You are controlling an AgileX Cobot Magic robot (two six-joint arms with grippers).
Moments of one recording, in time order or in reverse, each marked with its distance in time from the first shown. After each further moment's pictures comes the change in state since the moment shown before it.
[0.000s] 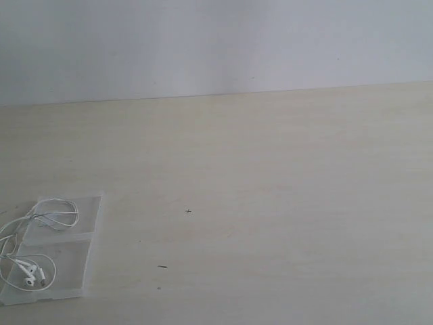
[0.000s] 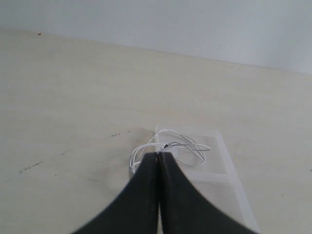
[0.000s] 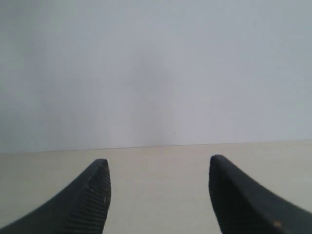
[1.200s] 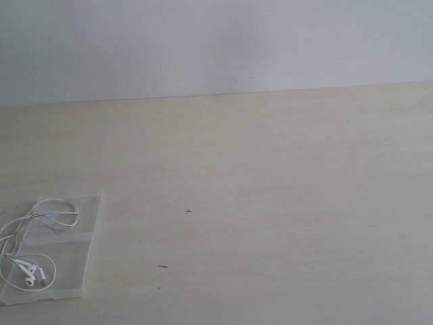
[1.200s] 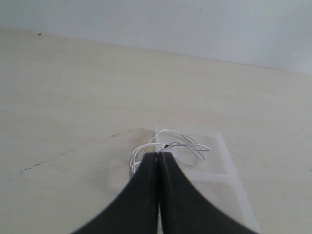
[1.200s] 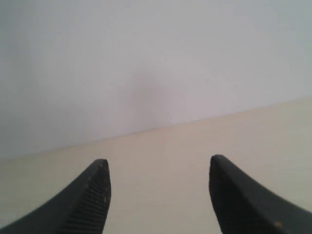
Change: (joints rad) left arm 0.000 0.000 0.000 0.002 0.000 0.002; right arm -0.071 -0.383 0.317 0.503 0.023 -0.385
